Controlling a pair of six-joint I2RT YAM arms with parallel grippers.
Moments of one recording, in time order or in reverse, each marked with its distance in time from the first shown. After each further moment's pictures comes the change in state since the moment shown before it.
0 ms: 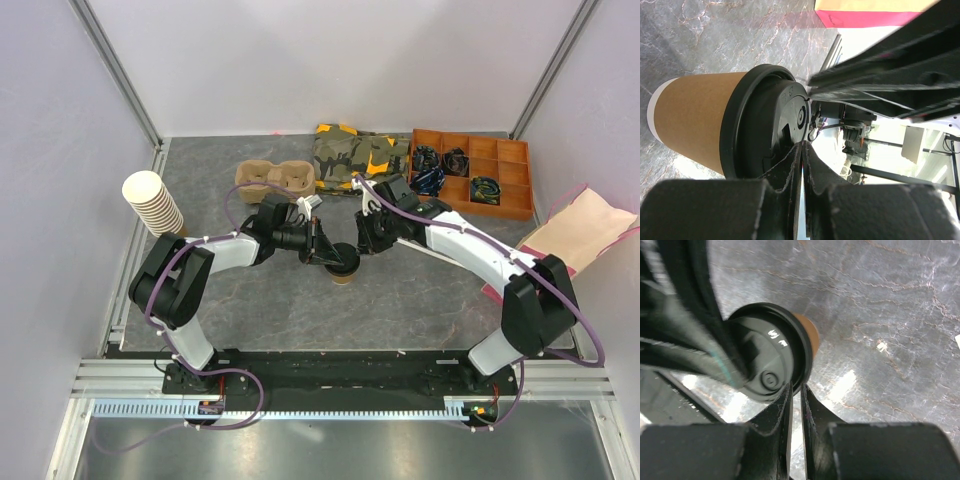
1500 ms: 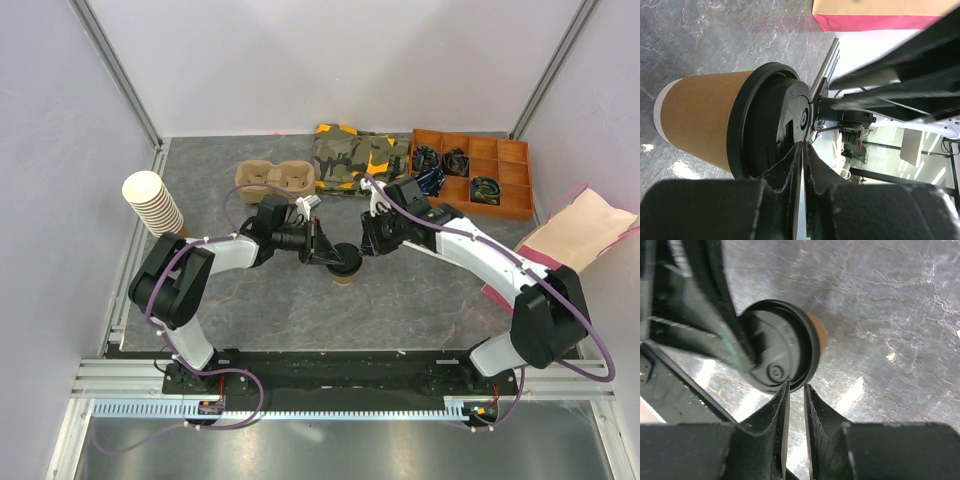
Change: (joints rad) left arm 0.000 -0.002 -0.022 0.057 -0.005 -0.027; right arm -0.035 -0.095 -0.061 0.035 -0.063 0.012
